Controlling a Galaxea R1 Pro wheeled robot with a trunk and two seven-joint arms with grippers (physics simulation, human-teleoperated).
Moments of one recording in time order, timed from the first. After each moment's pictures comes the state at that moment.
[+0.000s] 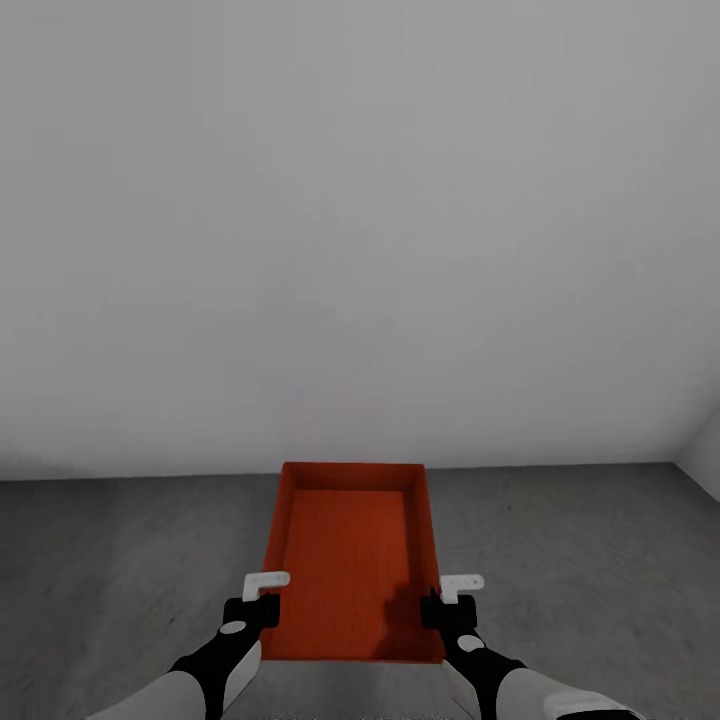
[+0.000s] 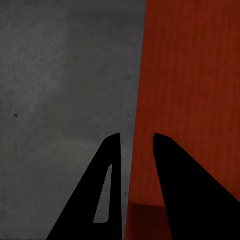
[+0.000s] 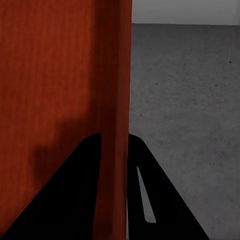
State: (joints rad) left arm -0.62 -0.09 -0.02 -0.17 0.03 -0.11 0.20; right arm -0.68 0.14 0.03 0.01 0.06 -0.35 -0.19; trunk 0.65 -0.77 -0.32
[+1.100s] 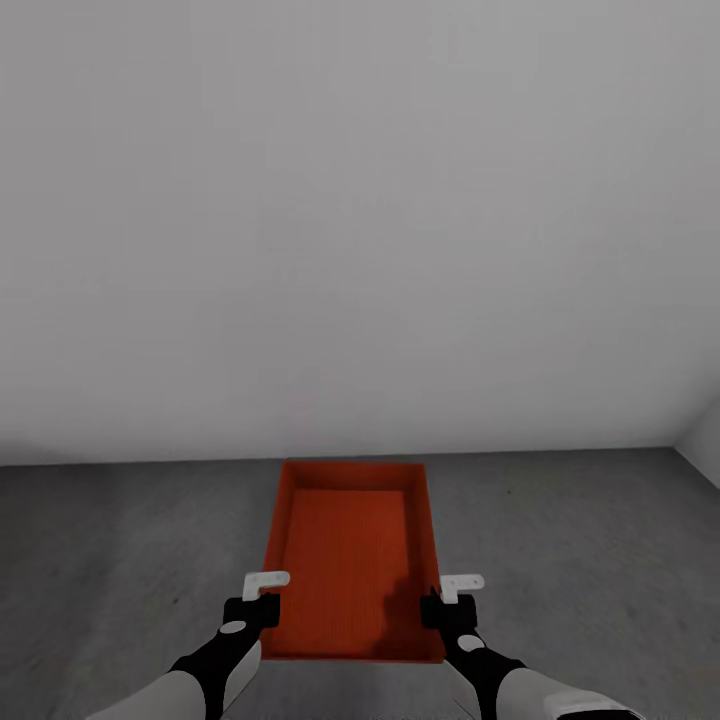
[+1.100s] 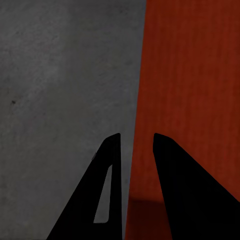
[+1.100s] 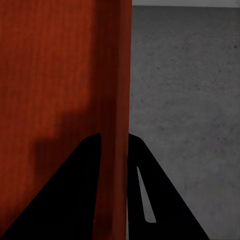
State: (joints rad) left arm -0.62 -0.09 -0.02 -0.17 0.03 -0.11 0.20; right arm -0.67 0.14 0.03 0.00 0.07 -0.35 -0.19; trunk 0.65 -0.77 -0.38
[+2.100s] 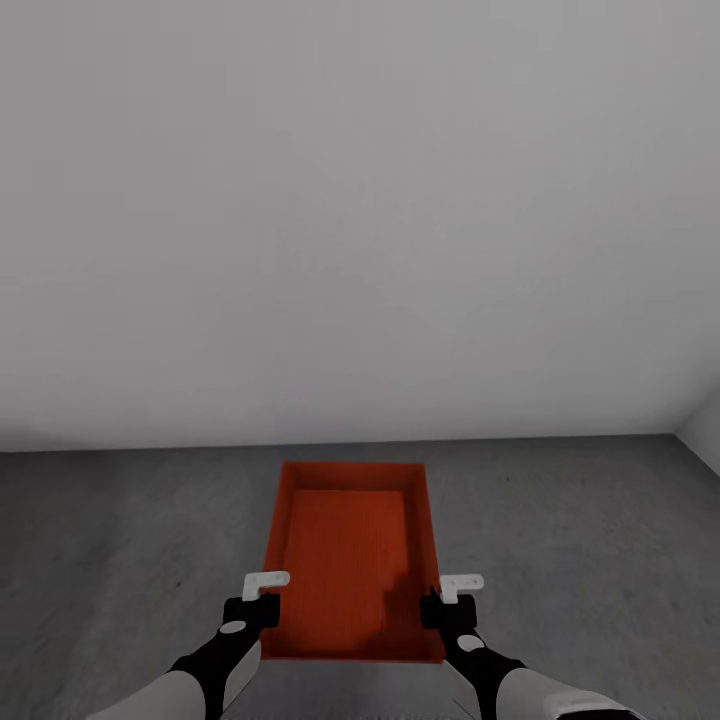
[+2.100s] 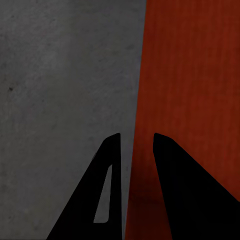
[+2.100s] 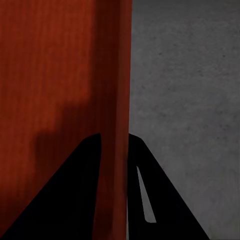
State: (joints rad) left arm -0.62 -0.09 -0.02 -0.17 0.03 -0.11 0.20; right arm -0.67 0.14 0.03 0.00 0.07 -0.35 -0.19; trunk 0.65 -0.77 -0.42
